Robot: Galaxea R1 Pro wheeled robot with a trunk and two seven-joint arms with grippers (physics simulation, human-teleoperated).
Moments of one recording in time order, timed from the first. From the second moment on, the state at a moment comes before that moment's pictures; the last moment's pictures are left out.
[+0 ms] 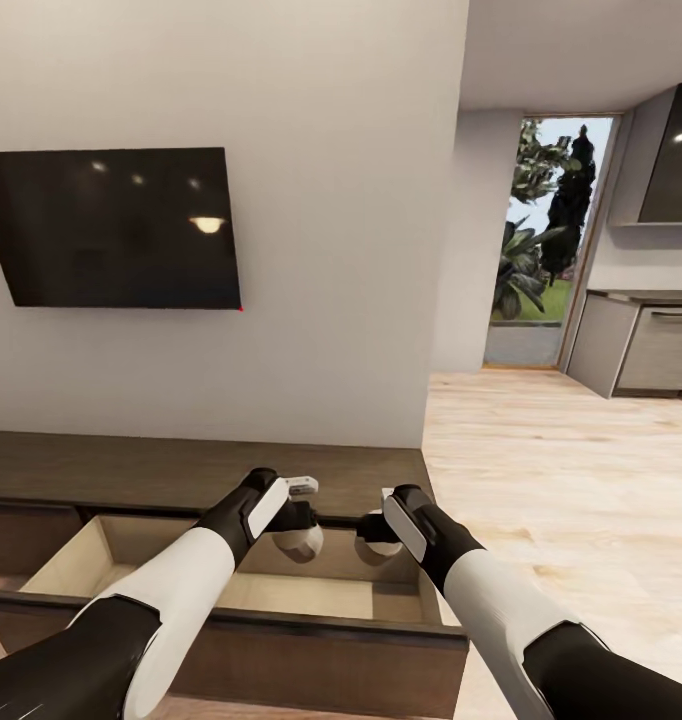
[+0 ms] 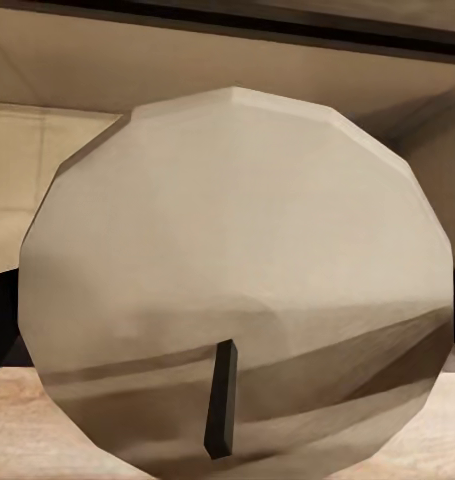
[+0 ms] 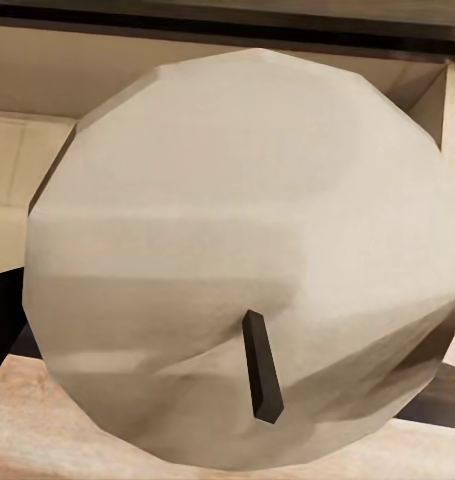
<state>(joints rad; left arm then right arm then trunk) -0.95 -0.17 -0.21 -0.41 0.45 0.80 0.27 -0.88 0.17 0.35 -0.48 -0.51 0.75 -0.31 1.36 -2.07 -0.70</state>
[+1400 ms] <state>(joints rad) -0.95 -0.17 -0.22 -0.39 0.44 0.80 0.27 -0.88 0.17 0.37 -0.48 -0.50 0.76 -0.38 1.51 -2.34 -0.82</state>
